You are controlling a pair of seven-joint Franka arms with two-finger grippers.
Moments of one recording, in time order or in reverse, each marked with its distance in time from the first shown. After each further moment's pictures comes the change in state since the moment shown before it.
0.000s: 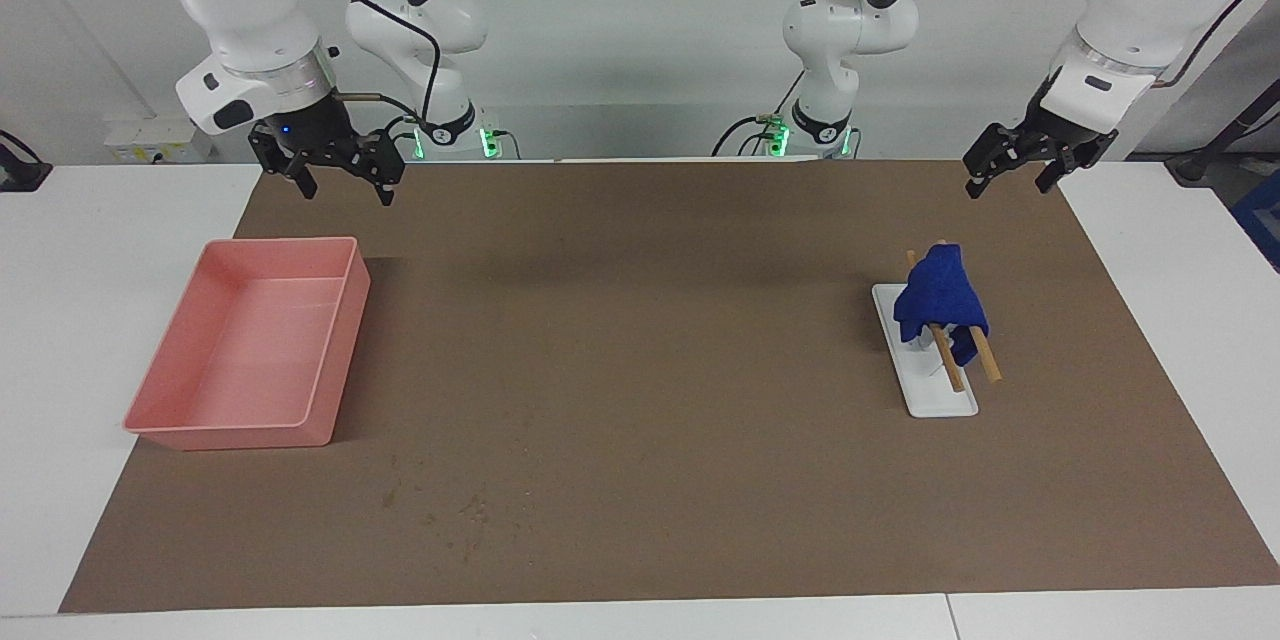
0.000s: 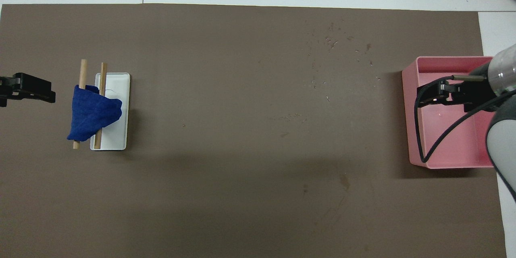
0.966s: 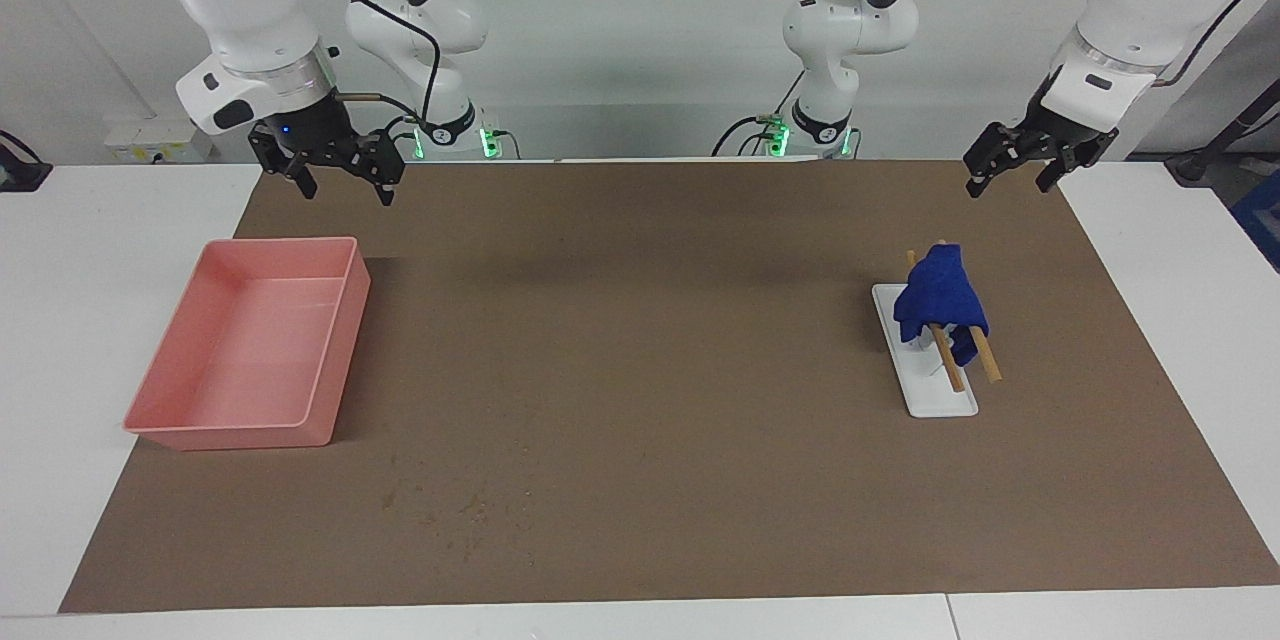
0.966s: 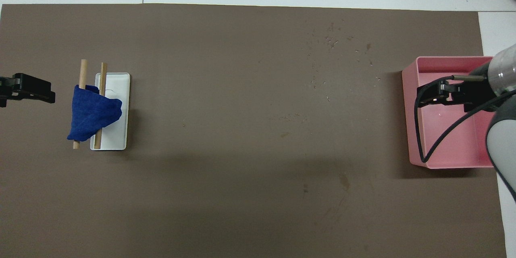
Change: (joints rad) left arm 0.000 -0.001 0.000 -0.002 0.000 0.000 0.000; right arm 0.000 0.000 0.000 0.000 0.000 0.000 0.000
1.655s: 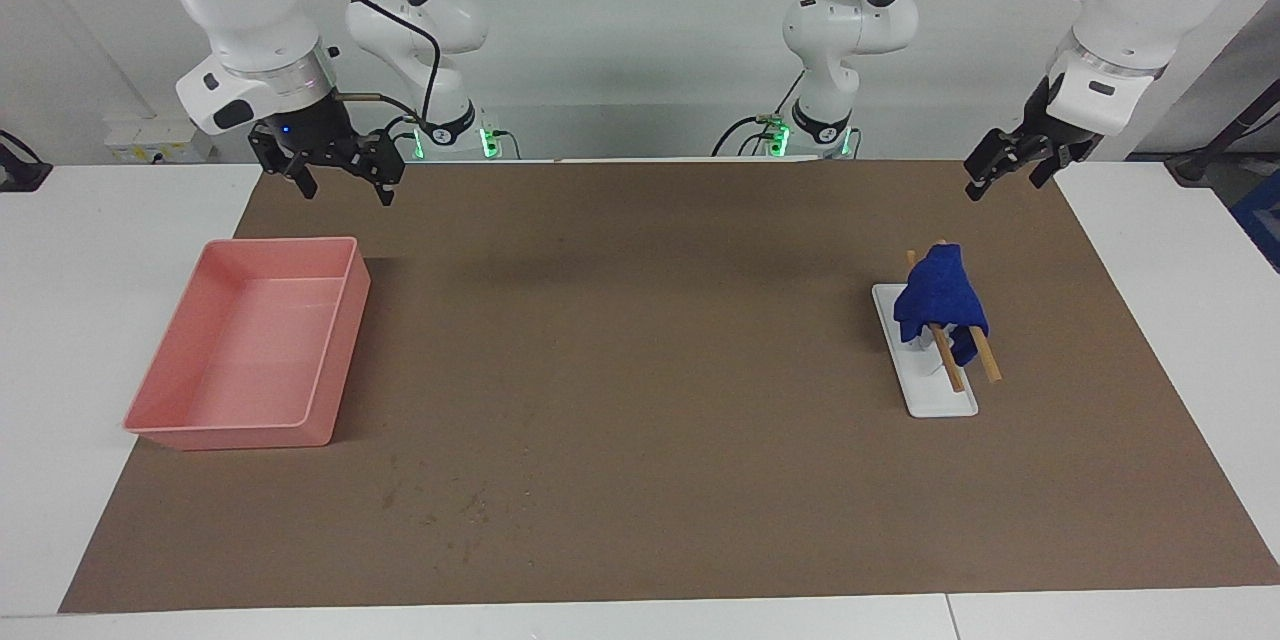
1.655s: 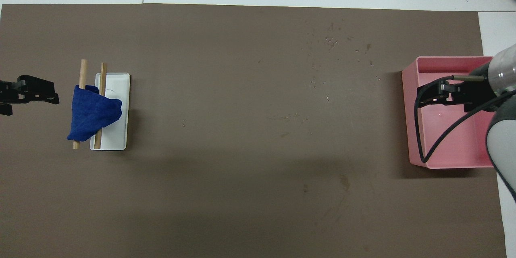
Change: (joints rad) left arm 0.002 -0.056 0.008 -0.139 0.000 0.113 -0.157; right arm 0.000 0.000 0.000 0.000 0.000 0.000 0.000
